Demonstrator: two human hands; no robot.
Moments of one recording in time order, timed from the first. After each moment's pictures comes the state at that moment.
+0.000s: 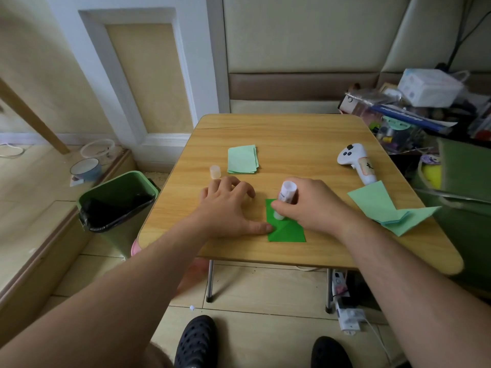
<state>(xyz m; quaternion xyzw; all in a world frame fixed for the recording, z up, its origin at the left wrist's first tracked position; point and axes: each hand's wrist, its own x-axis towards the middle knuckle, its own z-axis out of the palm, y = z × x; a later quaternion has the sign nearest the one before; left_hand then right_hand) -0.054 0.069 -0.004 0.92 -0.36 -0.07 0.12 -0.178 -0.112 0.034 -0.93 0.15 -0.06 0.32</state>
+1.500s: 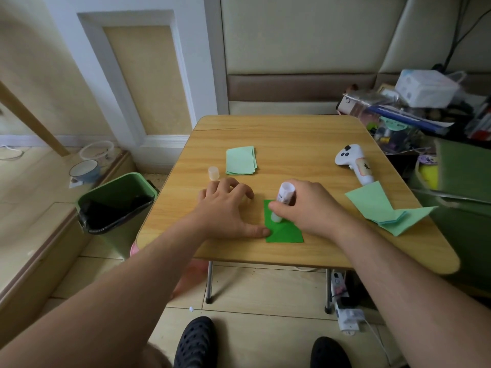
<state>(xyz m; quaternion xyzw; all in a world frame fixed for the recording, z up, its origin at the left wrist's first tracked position) -0.054 0.072 0.000 0.92 -0.37 -0.08 0.11 -0.181 -0.107 0.033 -0.92 0.16 -0.07 0.34</state>
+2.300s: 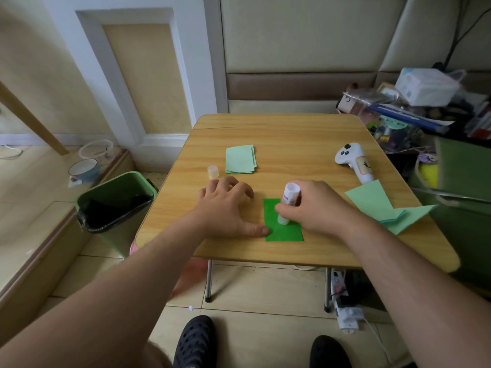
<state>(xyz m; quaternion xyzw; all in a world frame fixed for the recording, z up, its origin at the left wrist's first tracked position) -0.053 0.071 0.000 0.92 -0.37 -0.09 0.12 -0.189 -0.112 0.044 -0.94 0.15 -0.04 0.30</state>
